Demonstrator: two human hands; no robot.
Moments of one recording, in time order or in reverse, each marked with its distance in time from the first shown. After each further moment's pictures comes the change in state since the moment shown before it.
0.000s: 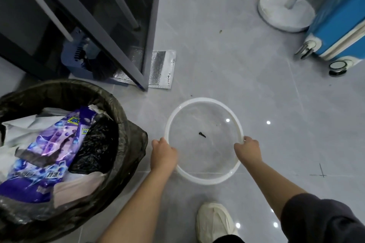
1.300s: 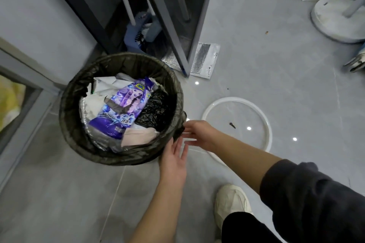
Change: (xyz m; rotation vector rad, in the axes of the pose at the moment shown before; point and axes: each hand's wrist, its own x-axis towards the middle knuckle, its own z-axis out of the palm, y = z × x) left_hand -0.085 -0.072 -0.032 -1.998 0.046 -0.327; right_hand -0.154 -0.144 0.086 0.415 -0.941 -0.033
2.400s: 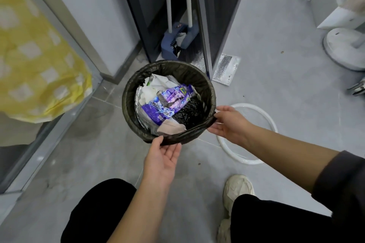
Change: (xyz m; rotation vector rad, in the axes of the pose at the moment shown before) left_hand -0.147 0.124 -0.025 -0.027 0.105 0.016; right_hand -0.125 -0.045 0.058 0.126 0.176 -0.112
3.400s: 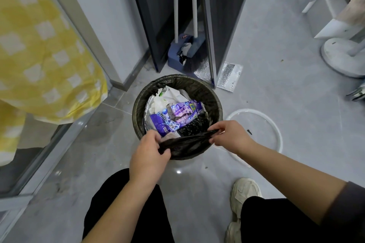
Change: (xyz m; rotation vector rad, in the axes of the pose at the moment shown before) left_hand 0.001 0.054 -0.047 1.631 0.039 0.804; right_hand -0.037 0.027 0.015 -0.877 0.067 -0.318
